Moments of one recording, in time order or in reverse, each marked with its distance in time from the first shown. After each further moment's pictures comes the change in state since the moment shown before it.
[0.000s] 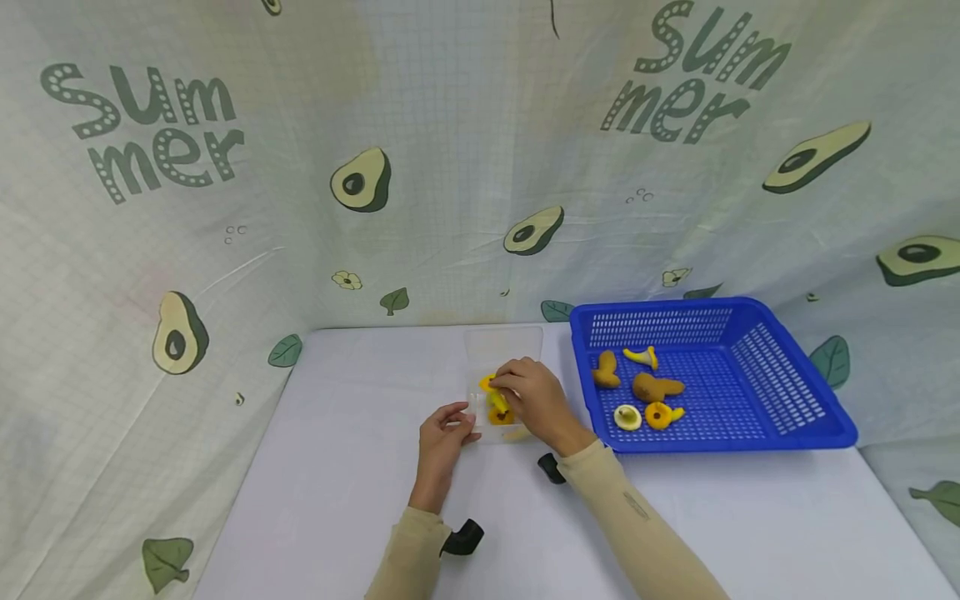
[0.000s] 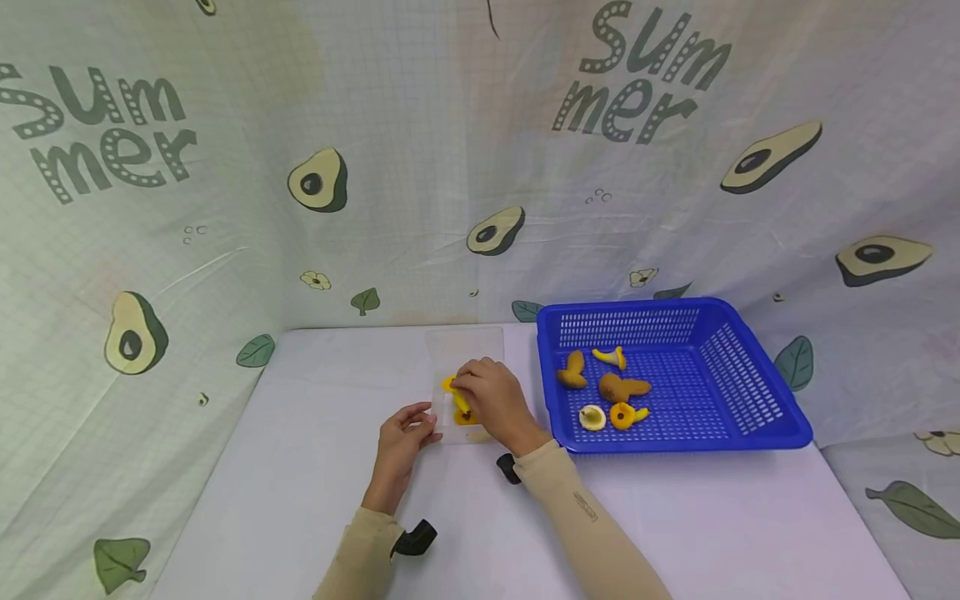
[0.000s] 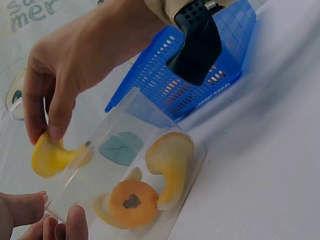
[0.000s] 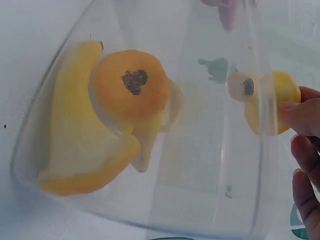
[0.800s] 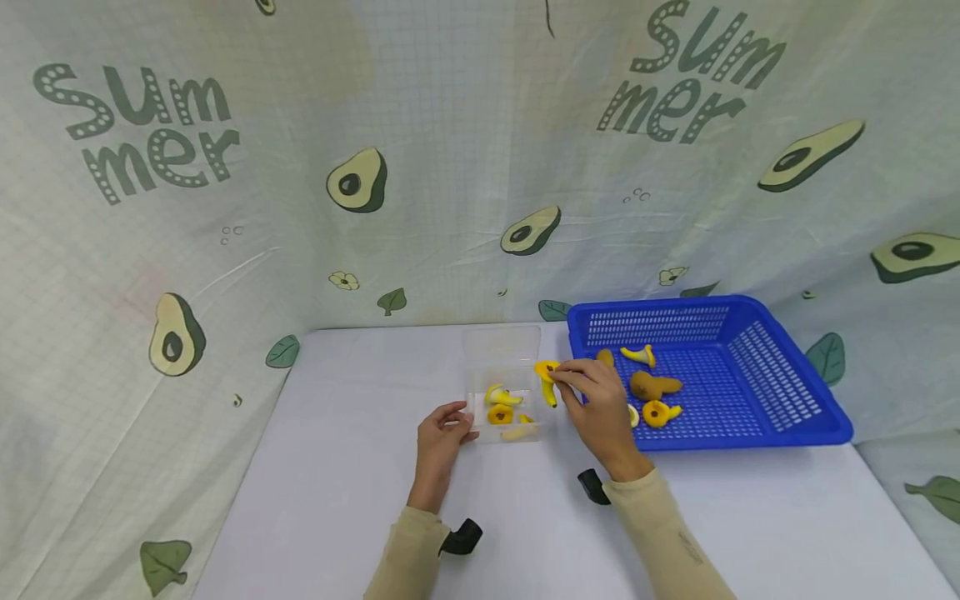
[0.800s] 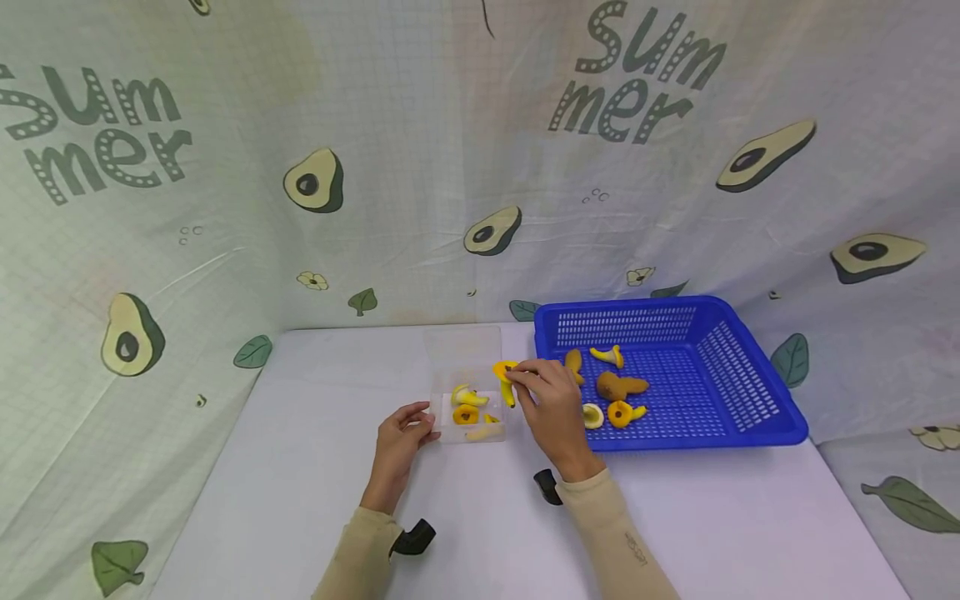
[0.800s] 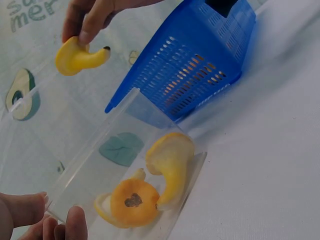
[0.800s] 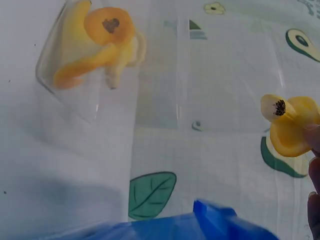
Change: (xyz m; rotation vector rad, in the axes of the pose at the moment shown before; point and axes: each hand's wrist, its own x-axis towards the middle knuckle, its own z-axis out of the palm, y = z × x) left_hand 0.003 0.001 0.002 0.049 0.035 -0.037; right_hand -0.037 0.007 -0.059 -0.017 0.361 0.084
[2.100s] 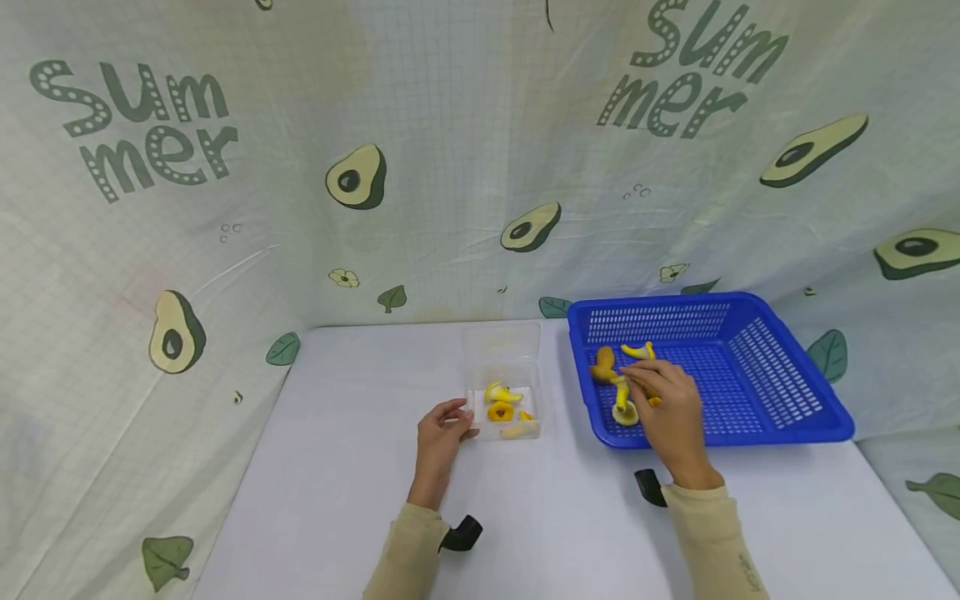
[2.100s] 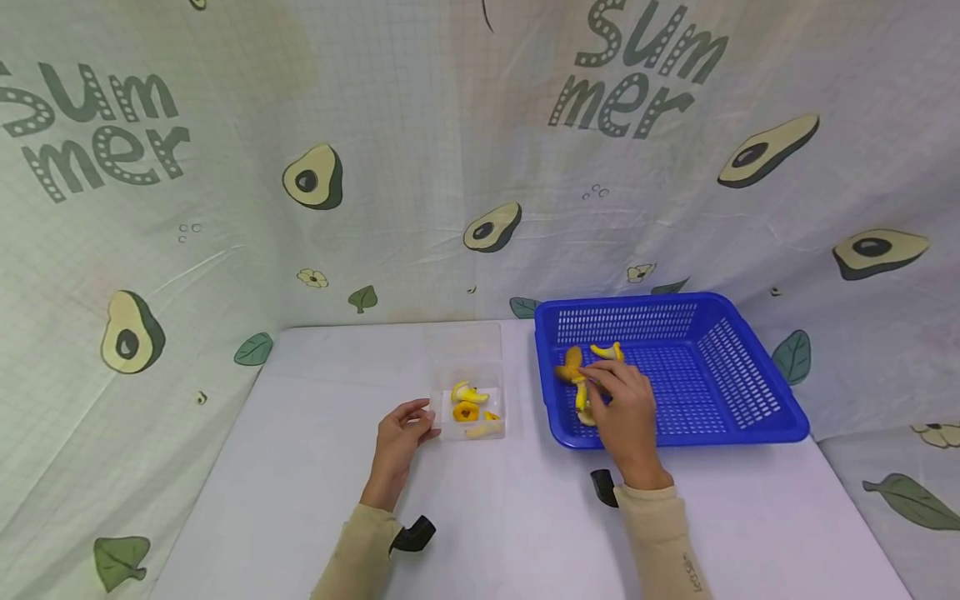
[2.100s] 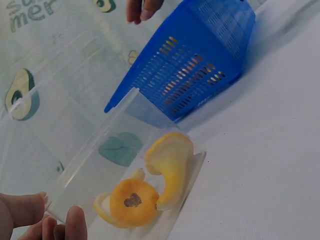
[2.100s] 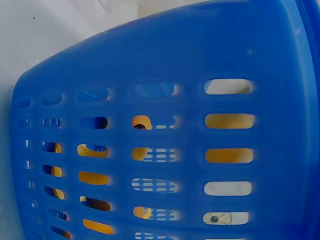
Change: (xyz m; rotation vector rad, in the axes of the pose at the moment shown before) left_hand -0.001 -0.001 0.001 0.037 0.022 -0.019; right_hand -0.022 0.049 -0.067 -0.118 -0.014 0.170
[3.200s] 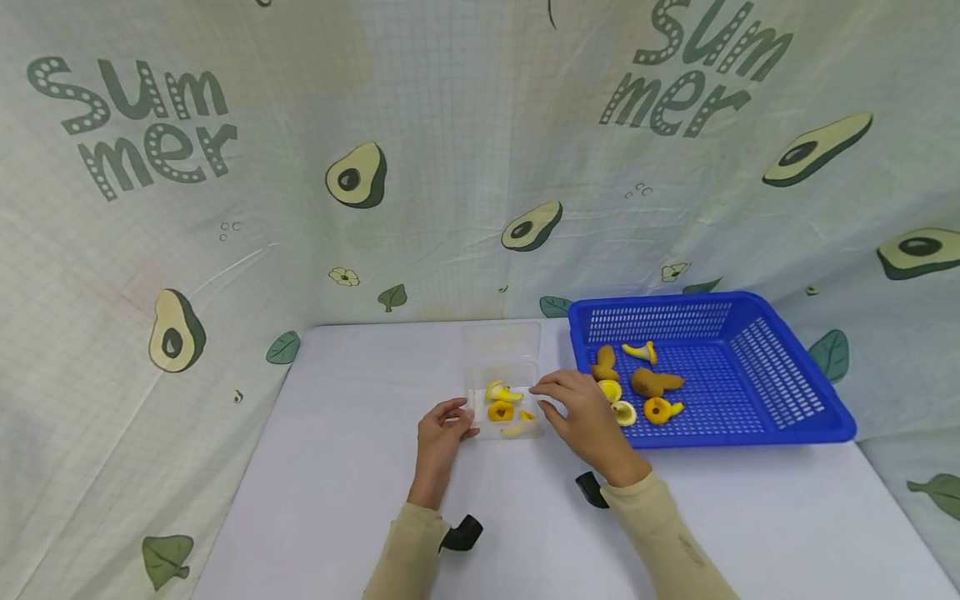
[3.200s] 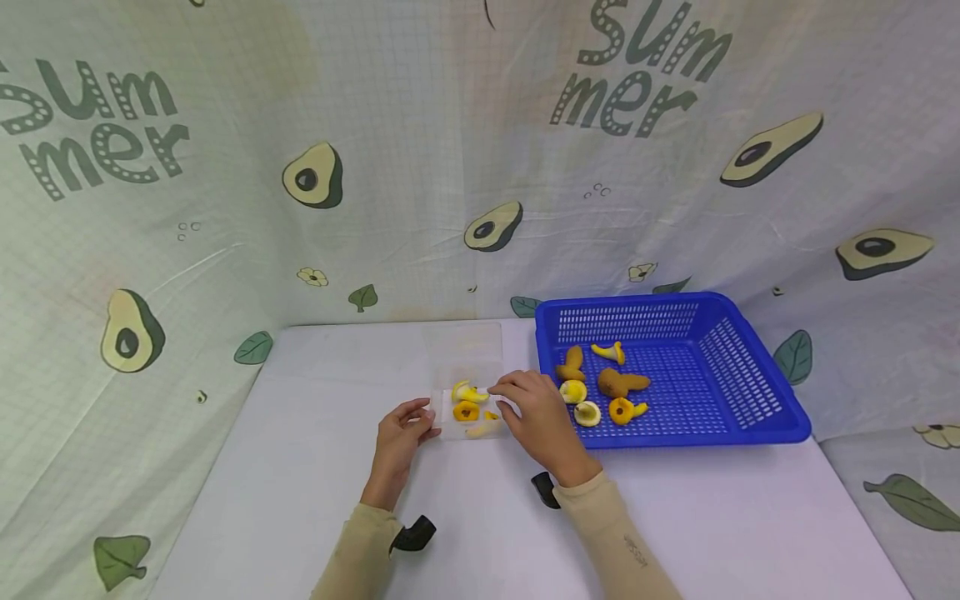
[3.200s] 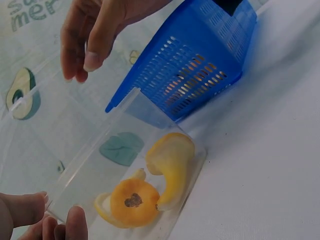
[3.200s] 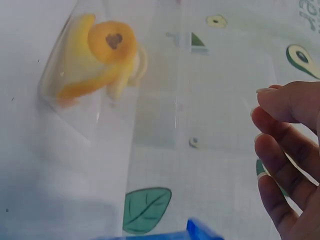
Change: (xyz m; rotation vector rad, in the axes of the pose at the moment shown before) left_hand 0.000 0.001 -0.002 -0.046 -0.032 0.018; right_hand 0.005 -0.069 0.059 0.082 -0.337 -0.170
